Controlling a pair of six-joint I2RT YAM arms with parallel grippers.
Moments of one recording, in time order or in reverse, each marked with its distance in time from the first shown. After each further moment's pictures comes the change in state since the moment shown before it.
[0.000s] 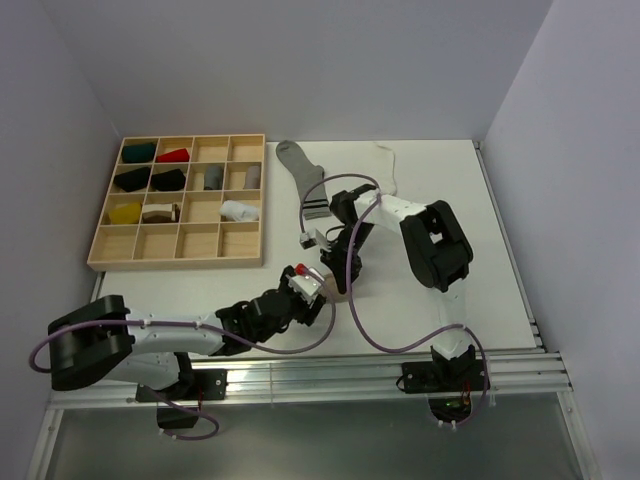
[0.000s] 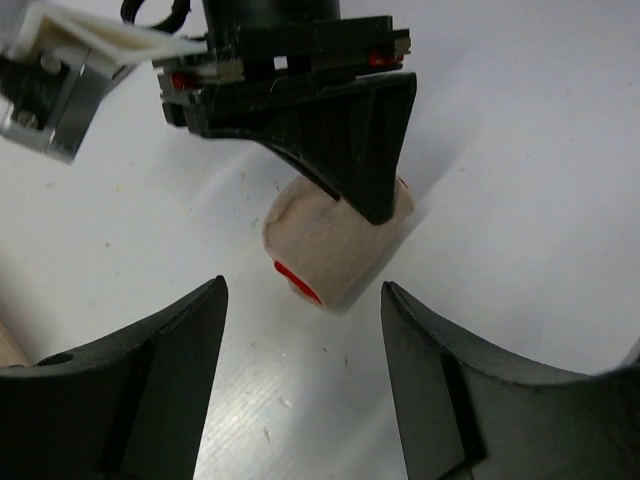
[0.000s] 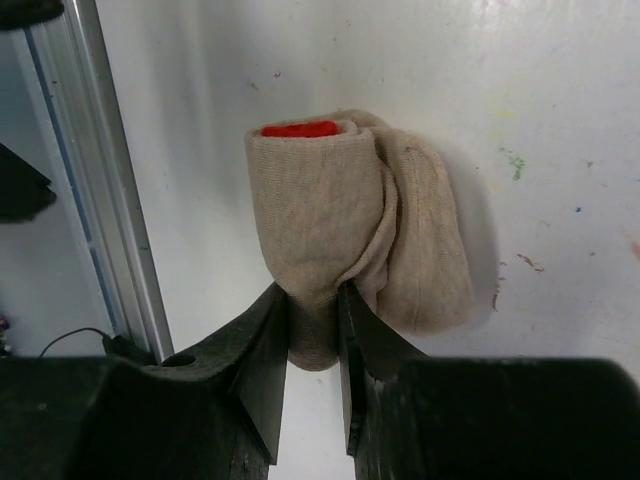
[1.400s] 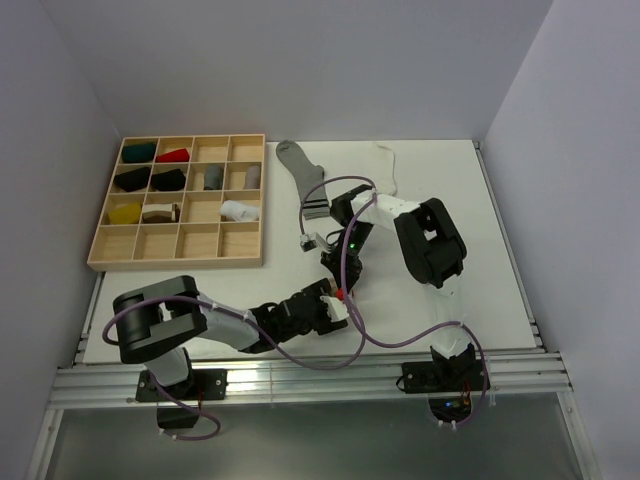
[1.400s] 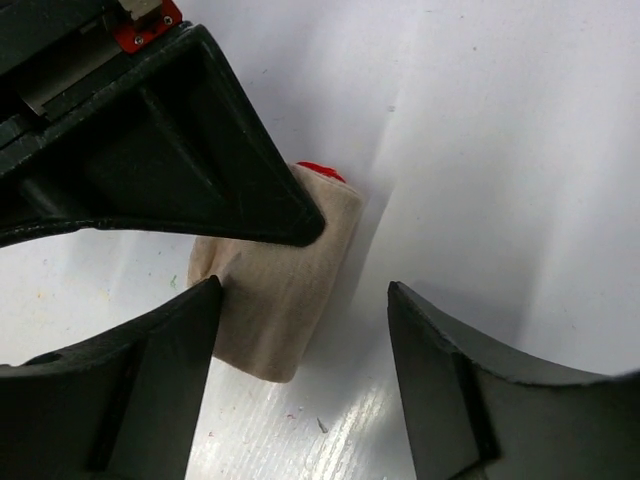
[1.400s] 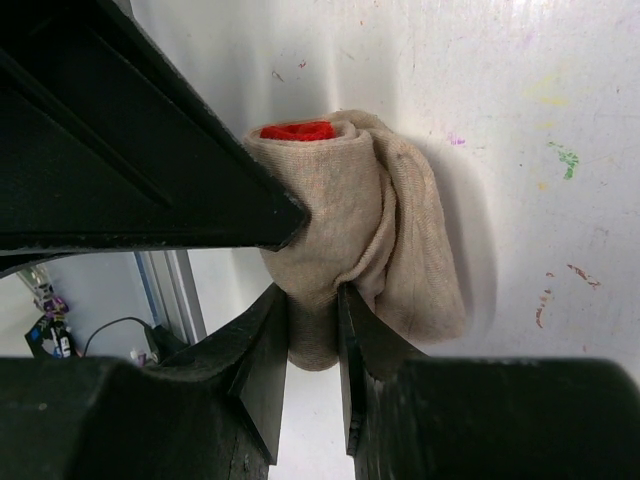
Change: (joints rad) left arm -0.023 0.388 0.095 0.216 0.169 0.388; right arm -0.003 0.062 0.033 -0.092 -0.027 0.006
